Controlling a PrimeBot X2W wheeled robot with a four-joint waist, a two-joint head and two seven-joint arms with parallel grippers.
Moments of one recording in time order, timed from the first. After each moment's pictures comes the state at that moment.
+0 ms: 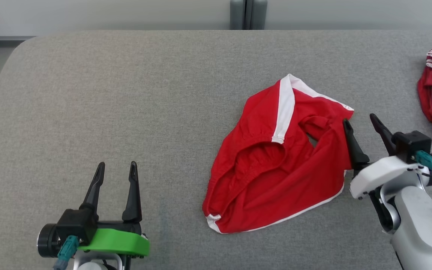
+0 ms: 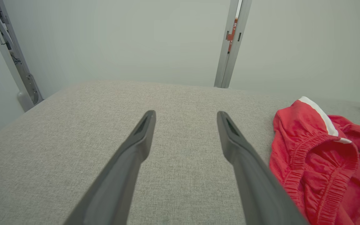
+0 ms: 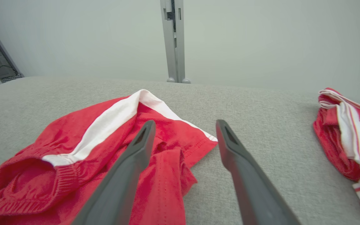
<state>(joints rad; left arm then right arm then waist) -0.05 0.05 -0.14 0.12 -0.22 -0.03 -0.26 -0.41 -0.23 0.13 0.56 0.26 0.13 -0.26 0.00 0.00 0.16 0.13</state>
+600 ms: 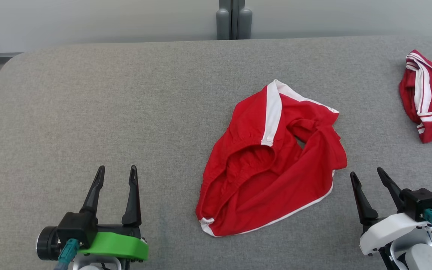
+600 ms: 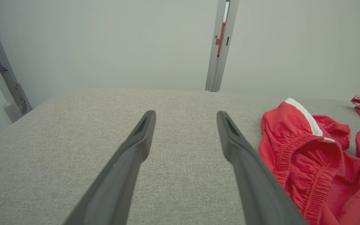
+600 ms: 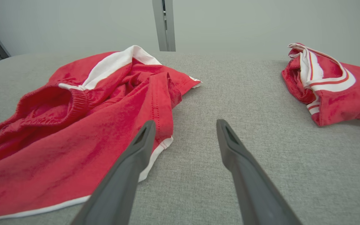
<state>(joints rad) -0.03 0.05 -0.13 0.12 -0.20 -0.04 -0.26 -0.09 -0.24 0.08 0.35 0.25 0.13 -0.26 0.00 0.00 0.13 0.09</state>
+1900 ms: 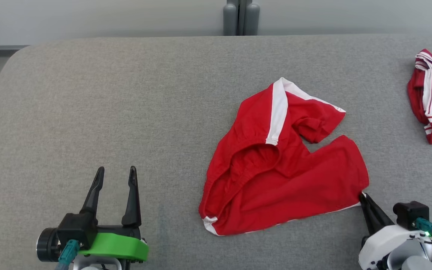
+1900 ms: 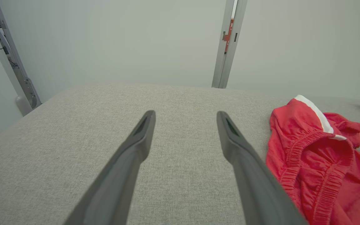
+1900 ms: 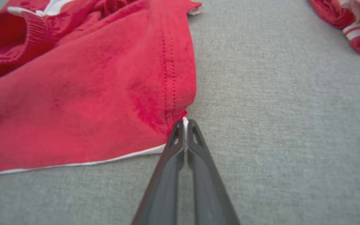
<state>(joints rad) -0.03 0.05 -0.13 0.12 -0.20 -0.03 -0.26 -0.14 -0.26 0.15 0.60 0.33 0.13 -0.26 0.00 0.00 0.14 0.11</state>
